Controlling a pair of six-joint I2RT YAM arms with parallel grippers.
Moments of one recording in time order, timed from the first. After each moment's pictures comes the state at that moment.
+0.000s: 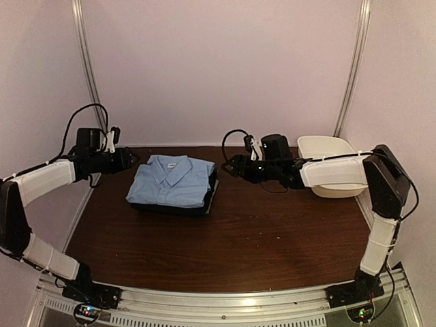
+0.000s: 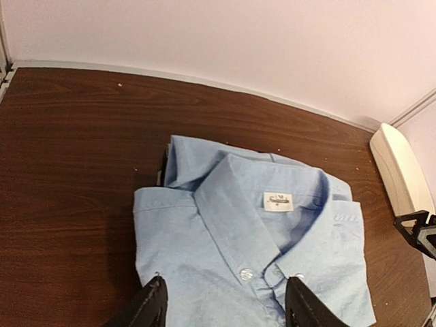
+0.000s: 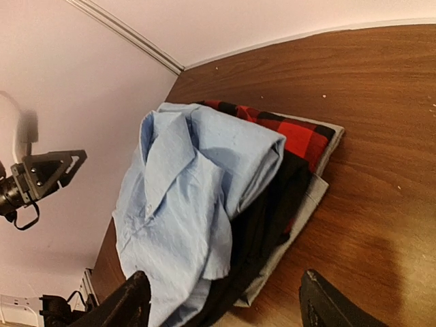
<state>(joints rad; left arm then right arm) -0.10 1.41 0.97 -0.14 0.35 -0.31 0.65 1.91 1.25 0.27 -0.30 0.72</state>
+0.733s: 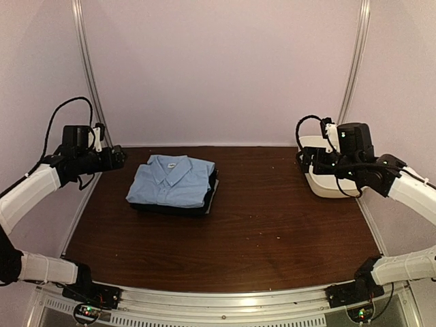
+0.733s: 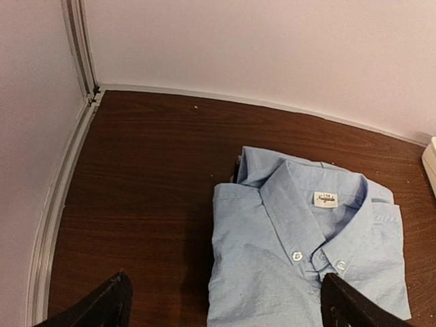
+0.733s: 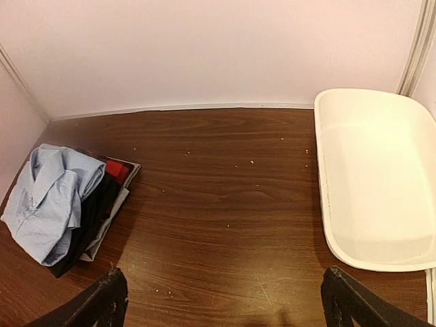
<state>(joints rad) -0.14 1.16 0.95 -0.33 0.04 -0.24 0.55 1.08 1.01 -0.41 0.24 0.34</state>
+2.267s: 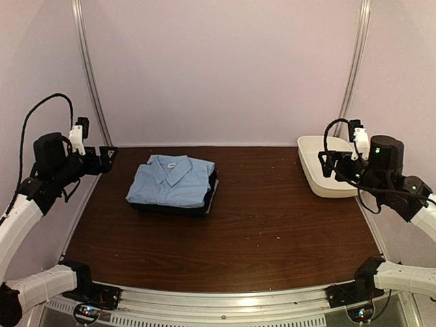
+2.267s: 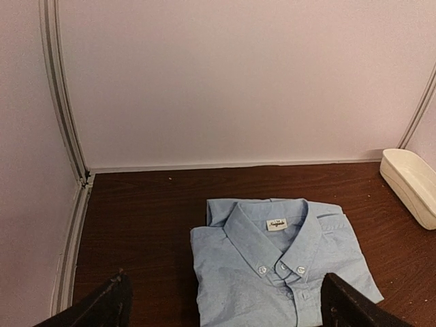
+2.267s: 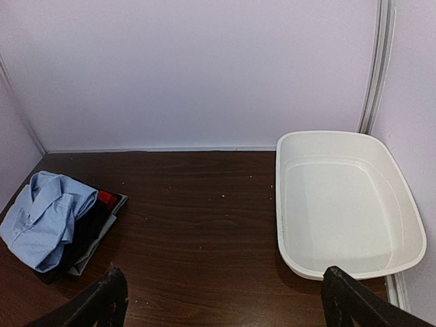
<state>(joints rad) -0.13 0.81 0.81 -0.23 0.14 -0.11 0.54 0.76 0.86 -0.39 0.35 0.24</state>
